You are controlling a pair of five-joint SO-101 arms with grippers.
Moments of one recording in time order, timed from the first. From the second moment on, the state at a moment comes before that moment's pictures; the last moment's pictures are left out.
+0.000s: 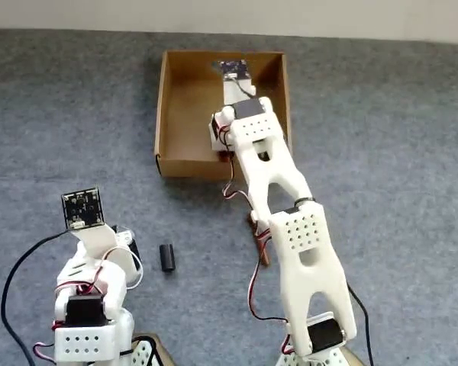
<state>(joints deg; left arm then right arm) -8.7 -103.3 96.1 61.1 11.7 -23.6 57.8 -55.3 73.0 -6.8</state>
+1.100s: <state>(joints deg) -8.7 -103.3 96.1 61.1 11.7 -23.3 30.6 -55.3 94.6 -8.9</state>
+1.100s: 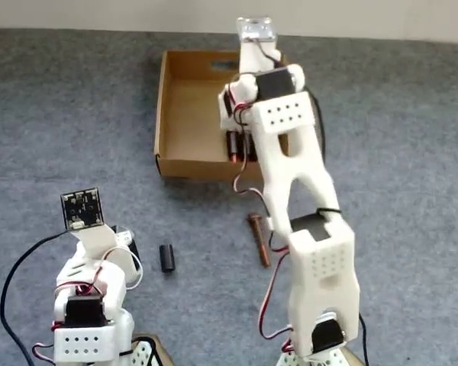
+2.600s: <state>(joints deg) -39.8 -103.3 96.1 48.9 4.2 -59.0 -8.5 35.6 46.1 -6.6</state>
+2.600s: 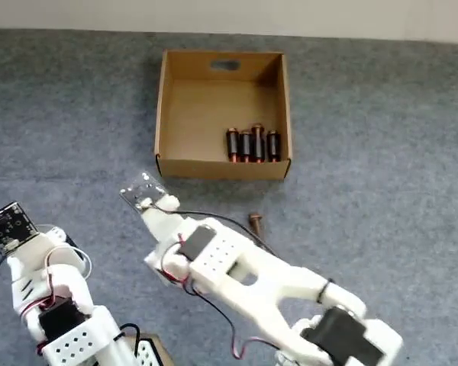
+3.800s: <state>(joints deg) -39.8 -103.3 96.1 48.9 4.2 -28.0 -24.2 34.2 68.5 -2.2</state>
